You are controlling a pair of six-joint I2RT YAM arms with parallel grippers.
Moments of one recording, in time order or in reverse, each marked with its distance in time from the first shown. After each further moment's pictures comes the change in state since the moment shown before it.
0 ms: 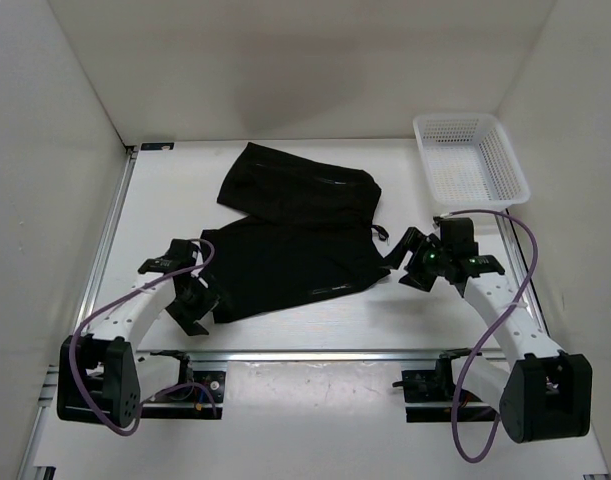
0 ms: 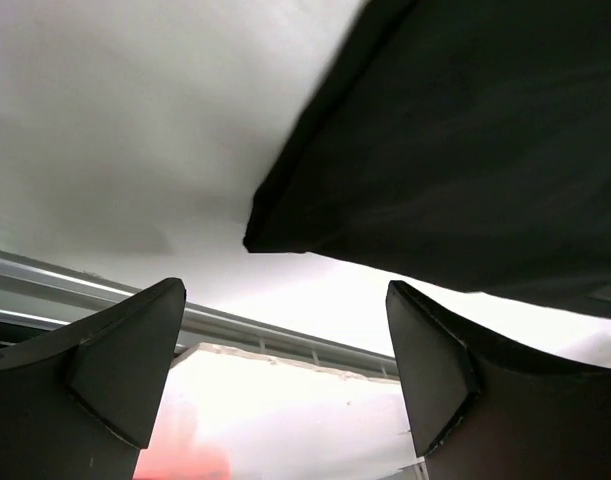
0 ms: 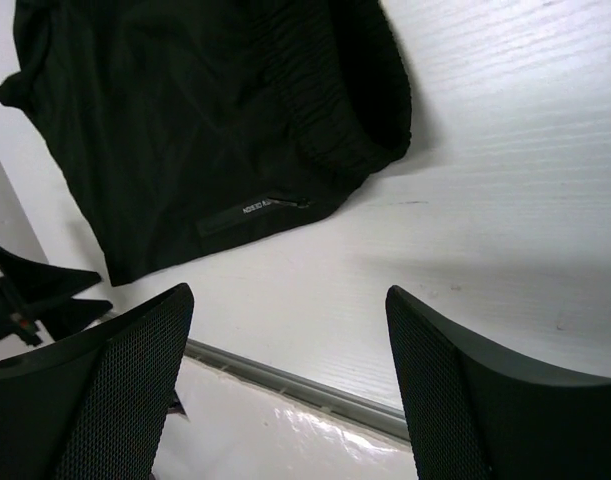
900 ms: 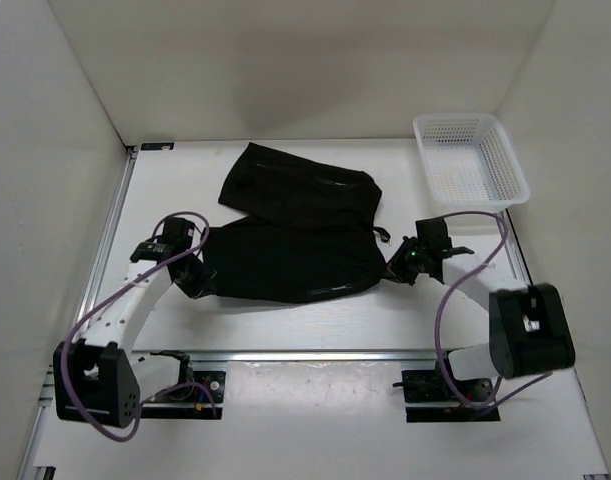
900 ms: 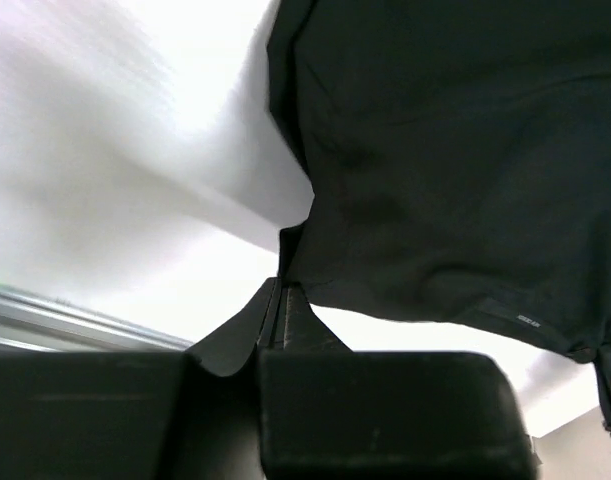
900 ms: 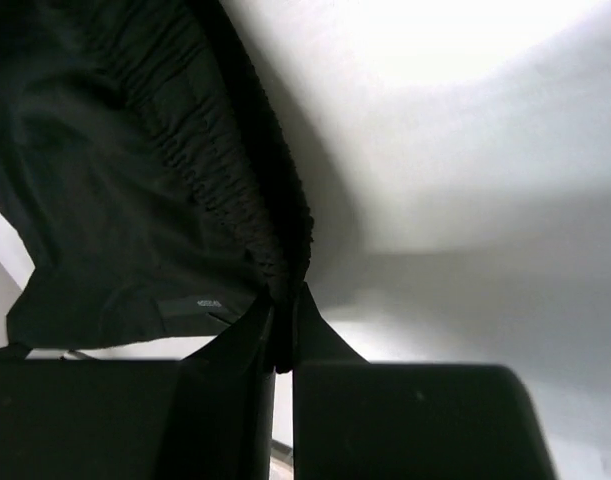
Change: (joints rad) left arm -0.014 0.020 0.171 0.005 -0.093 -0.021; right arm 0.069 0.359 -0.032 0.291 0.069 0.133
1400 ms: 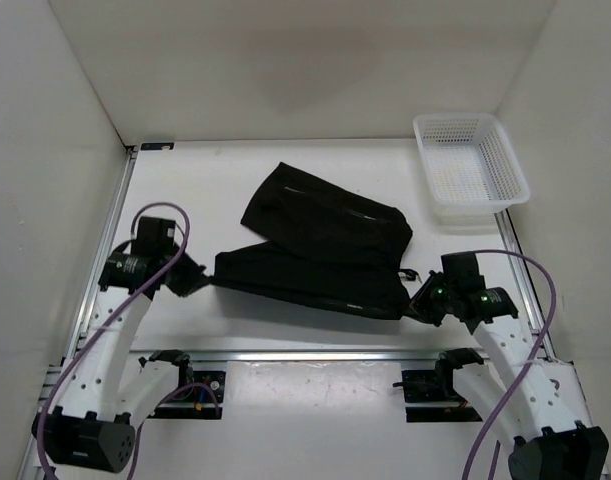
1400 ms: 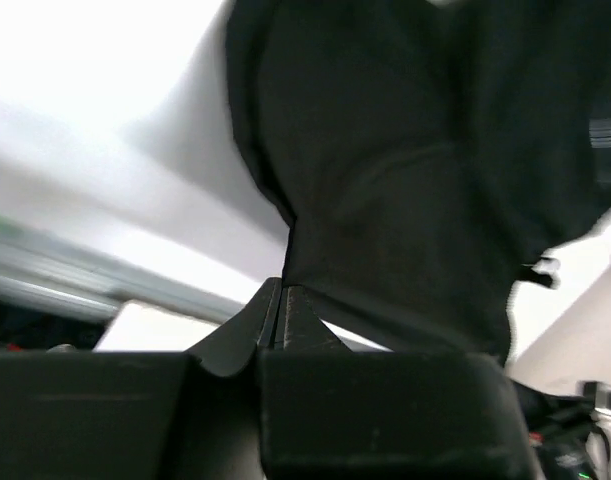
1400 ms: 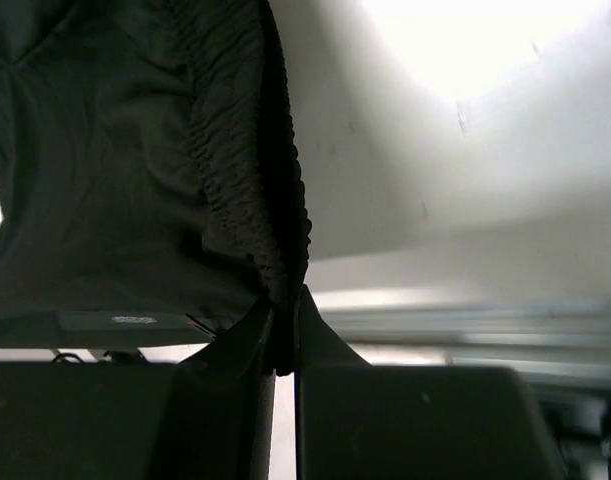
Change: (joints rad) left arm -0.003 -0.293 0.116 -0.230 0.021 -0.040; right arm 0.002 -0.669 -0.092 -0.616 0.096 0.041
